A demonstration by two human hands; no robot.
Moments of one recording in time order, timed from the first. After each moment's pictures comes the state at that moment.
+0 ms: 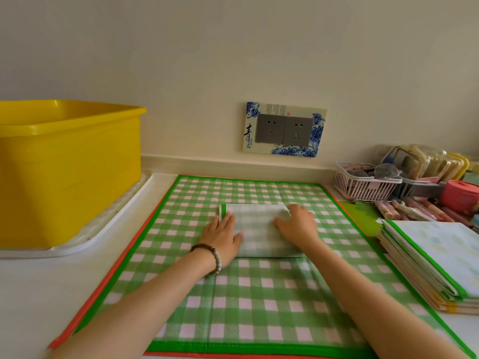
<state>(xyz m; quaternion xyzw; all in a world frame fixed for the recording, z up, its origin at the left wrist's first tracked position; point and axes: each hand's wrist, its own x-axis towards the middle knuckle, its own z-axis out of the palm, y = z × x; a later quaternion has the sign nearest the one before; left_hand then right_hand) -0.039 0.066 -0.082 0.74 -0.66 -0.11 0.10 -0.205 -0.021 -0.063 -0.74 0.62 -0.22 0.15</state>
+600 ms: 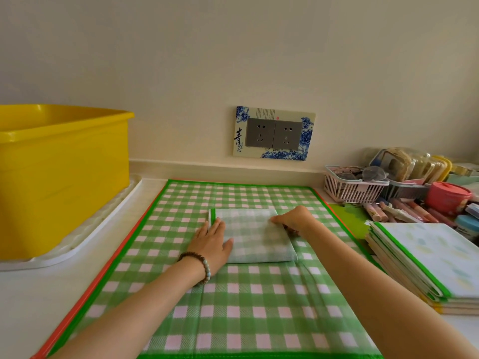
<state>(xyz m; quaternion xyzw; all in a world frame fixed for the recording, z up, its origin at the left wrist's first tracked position) -0.042 0.066 -0.082 0.74 -0.65 -0.10 0.10 -0.220 -0.050 -0.036 -0.60 0.68 -0.21 0.36</state>
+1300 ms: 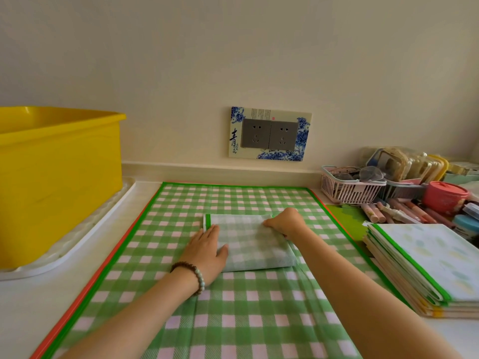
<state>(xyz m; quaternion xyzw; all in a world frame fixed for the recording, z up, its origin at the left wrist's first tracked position) -0.046 0.077 -0.078 0.74 -0.63 -0.14 0.19 -0.209 -0.066 -0.053 -0.64 0.67 -0.20 0.31</state>
